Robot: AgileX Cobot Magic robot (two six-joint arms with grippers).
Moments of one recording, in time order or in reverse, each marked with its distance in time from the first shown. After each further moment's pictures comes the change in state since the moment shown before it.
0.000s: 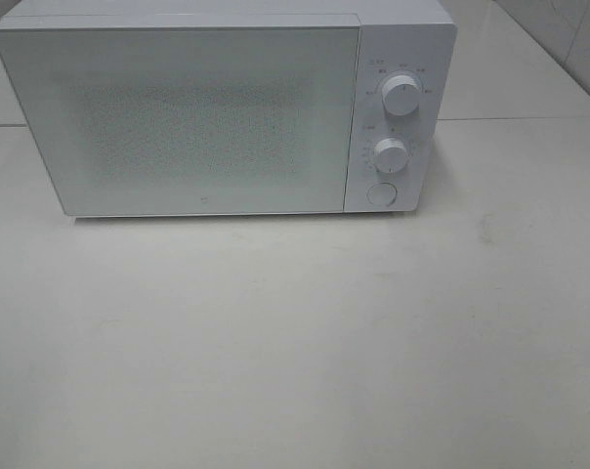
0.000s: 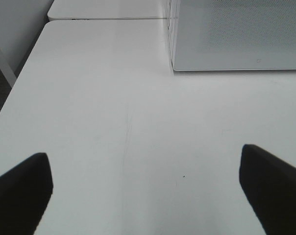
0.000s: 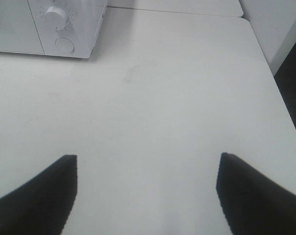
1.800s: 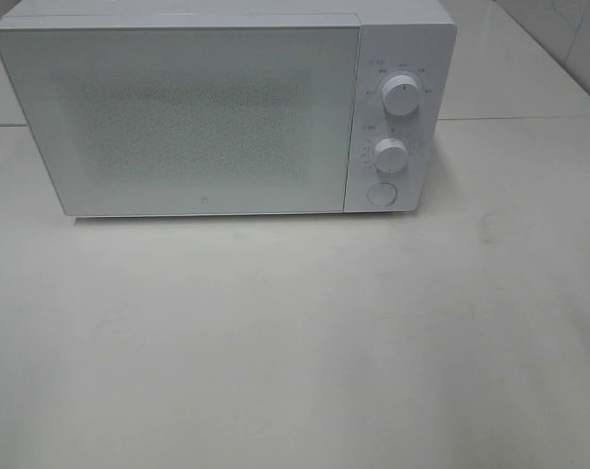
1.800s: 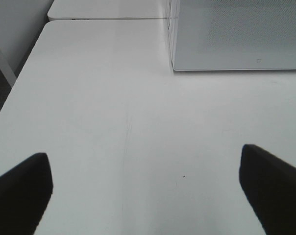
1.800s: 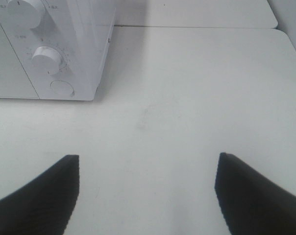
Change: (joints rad) left arm 0.000 0.000 0.000 0.001 0.000 0.000; right arm 0.000 0.672 0.121 0.000 -0.774 0.087
